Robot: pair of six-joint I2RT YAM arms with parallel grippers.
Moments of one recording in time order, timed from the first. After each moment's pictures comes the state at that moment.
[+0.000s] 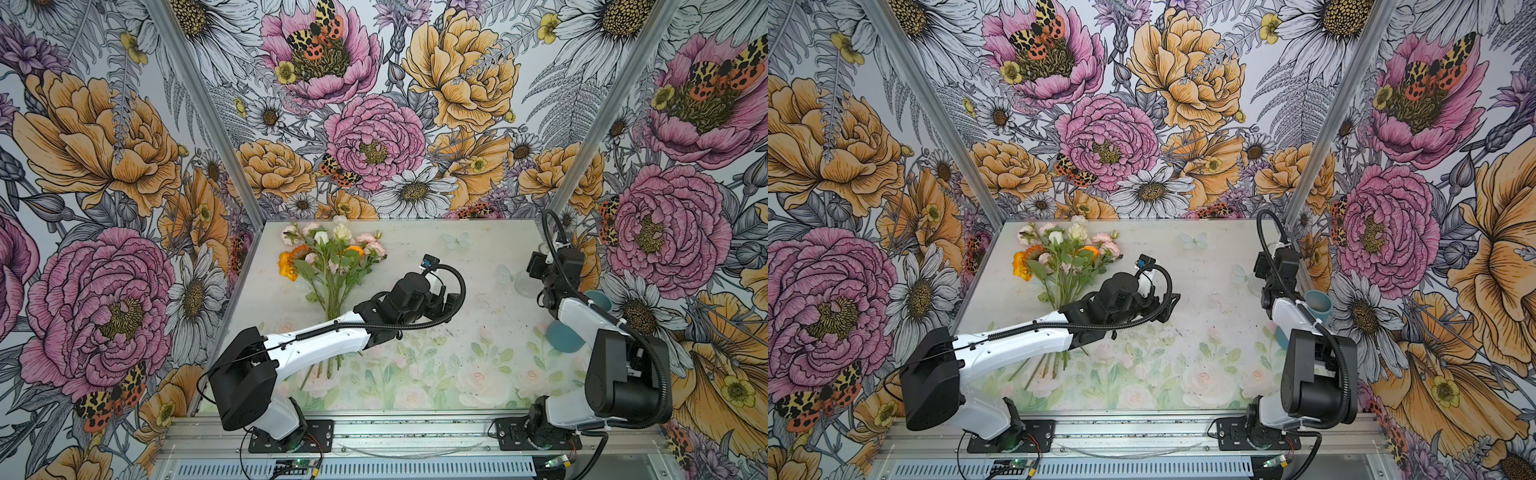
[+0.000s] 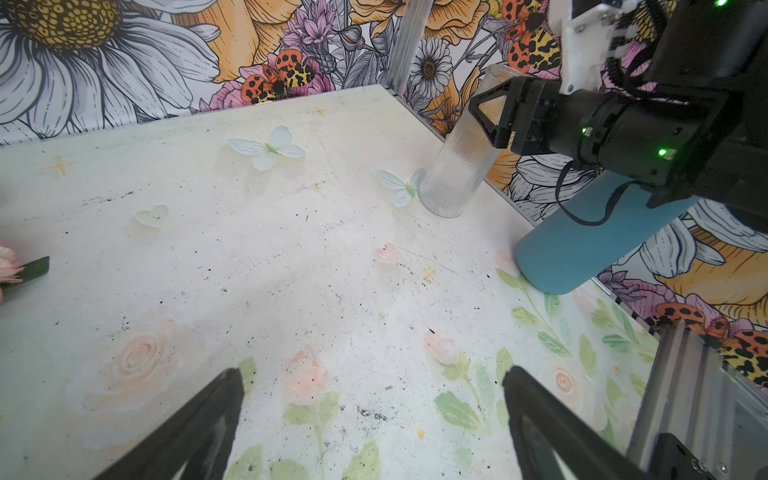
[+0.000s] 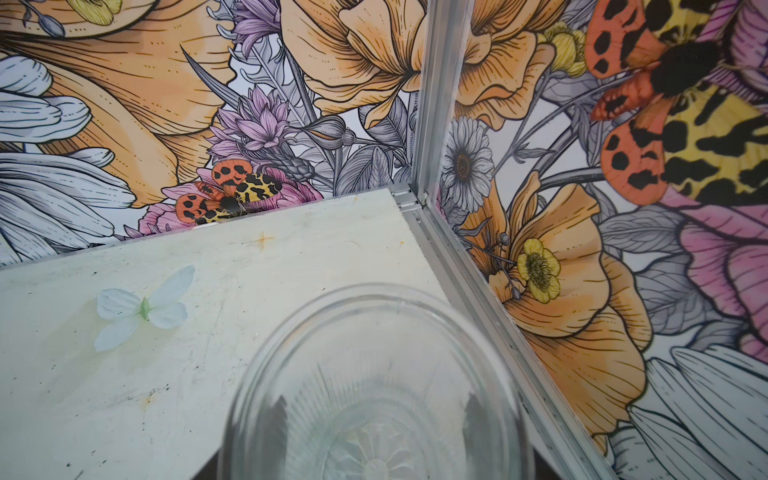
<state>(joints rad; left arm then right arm) -0.98 1.52 1.07 0.01 -0.17 -0.35 -0.20 1.46 0.78 0.28 0.07 0.04</state>
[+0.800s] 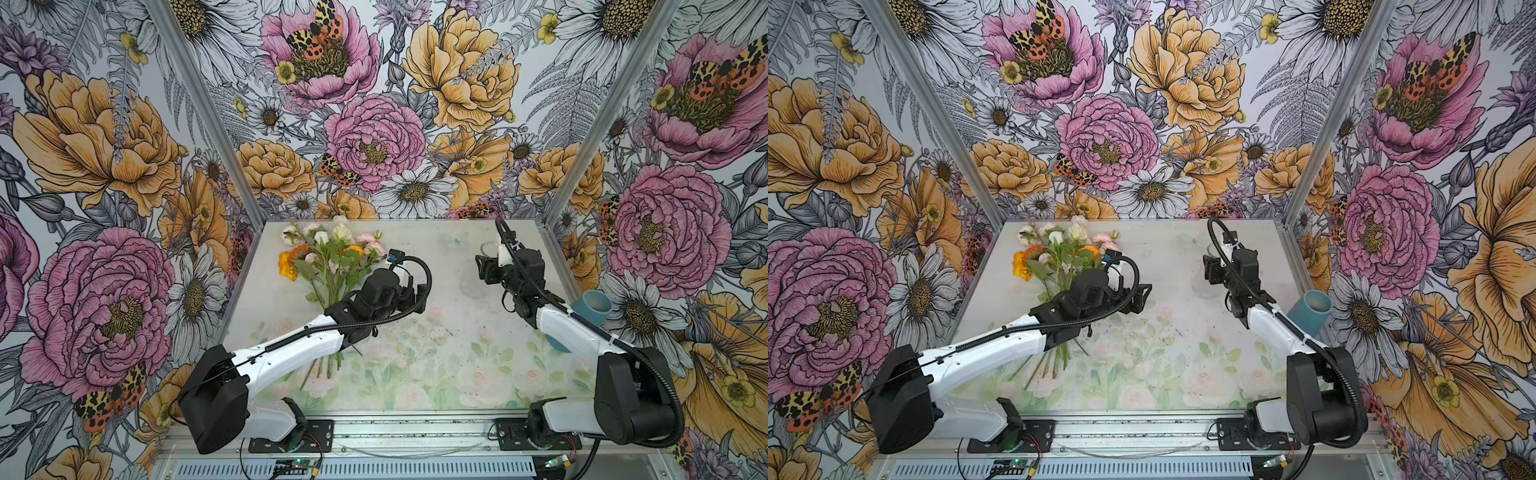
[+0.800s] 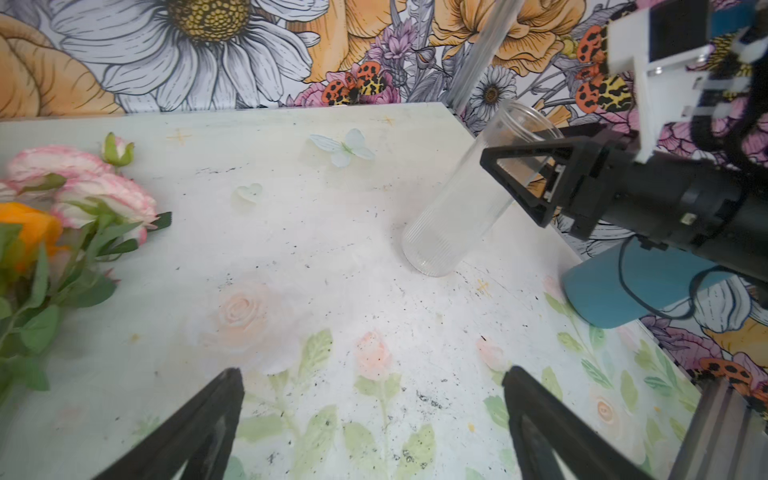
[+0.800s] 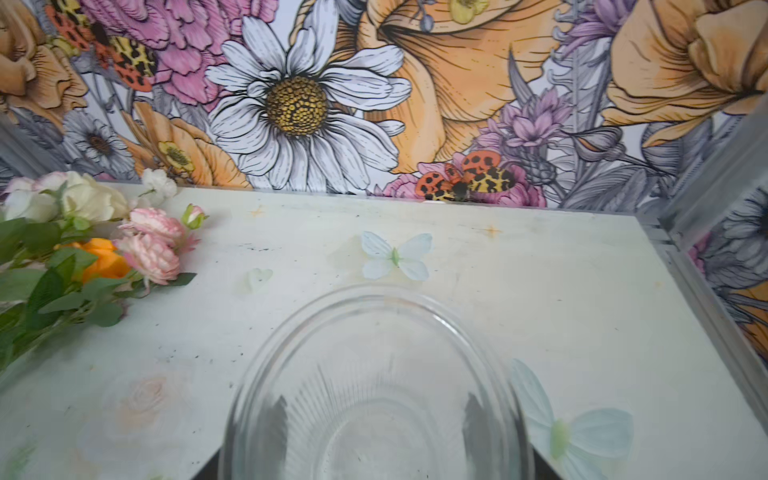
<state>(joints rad) -0.82 1.33 0.93 -0.05 -0.17 -0.42 0.19 1.36 0.78 0.19 -0.08 0.05</state>
